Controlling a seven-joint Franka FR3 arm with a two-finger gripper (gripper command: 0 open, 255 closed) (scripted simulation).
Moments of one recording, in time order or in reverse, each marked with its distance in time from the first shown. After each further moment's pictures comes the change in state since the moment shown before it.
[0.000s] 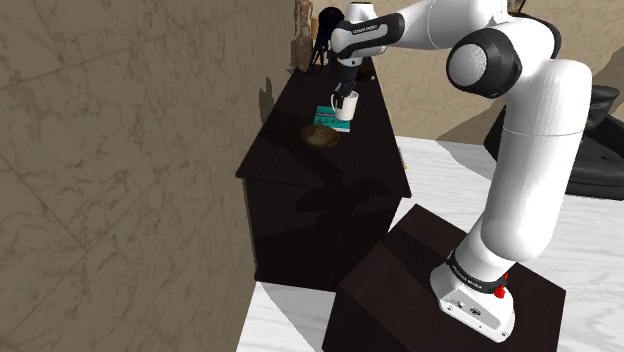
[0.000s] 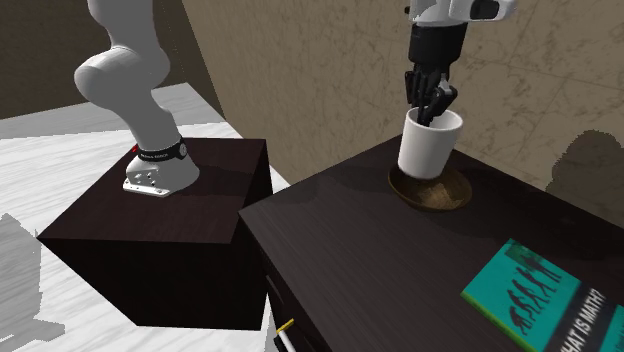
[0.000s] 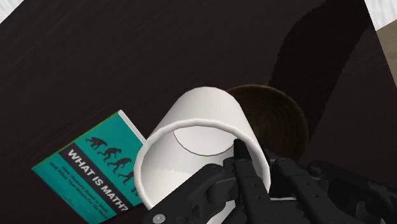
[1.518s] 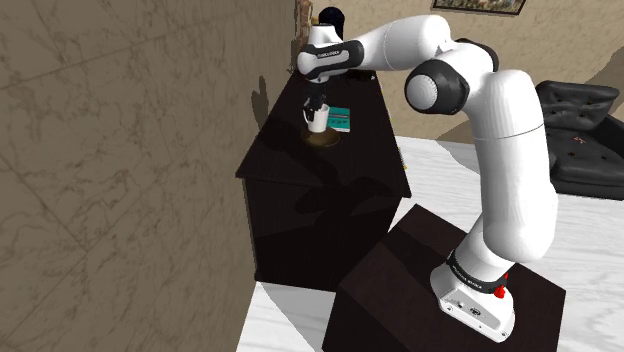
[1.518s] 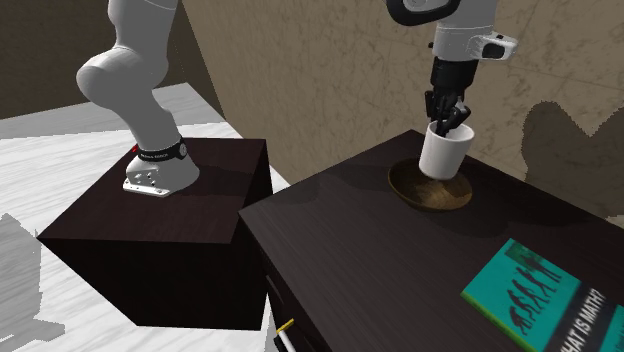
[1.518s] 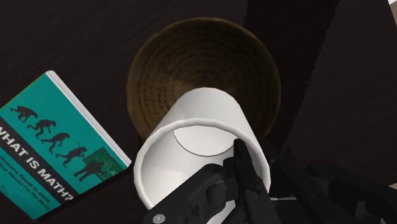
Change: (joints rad) arm 0.055 0.260 0.055 0.235 0.035 0.020 0.125
